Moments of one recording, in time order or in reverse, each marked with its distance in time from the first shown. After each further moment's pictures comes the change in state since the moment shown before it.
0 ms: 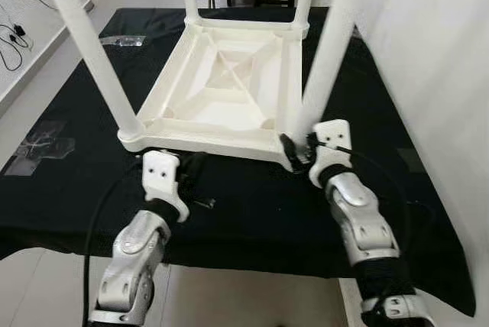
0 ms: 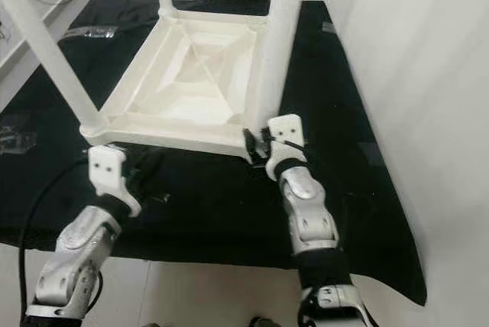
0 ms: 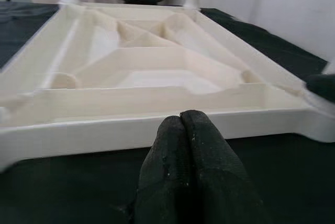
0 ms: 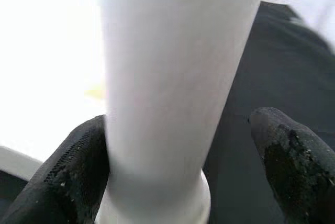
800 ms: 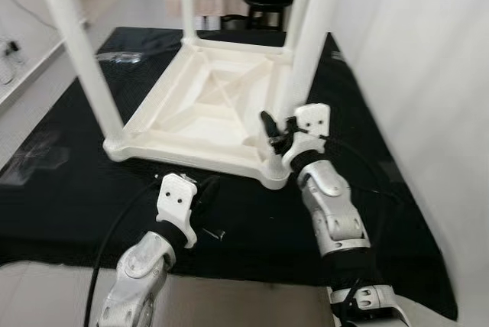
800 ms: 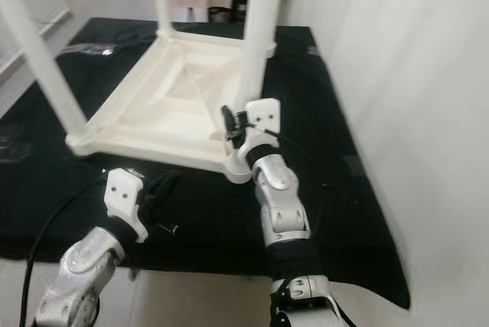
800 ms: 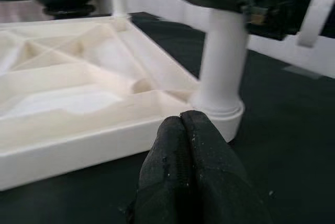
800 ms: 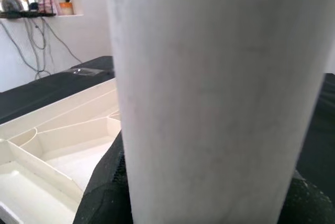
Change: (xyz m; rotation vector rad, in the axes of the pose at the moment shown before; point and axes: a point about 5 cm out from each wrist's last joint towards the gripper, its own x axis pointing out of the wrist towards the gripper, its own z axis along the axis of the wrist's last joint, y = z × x) left arm -0.014 -0.032 -0.012 0.074 0.029 -0.210; right arm 0.034 0.076 0.048 0.156 -0.161 0.255
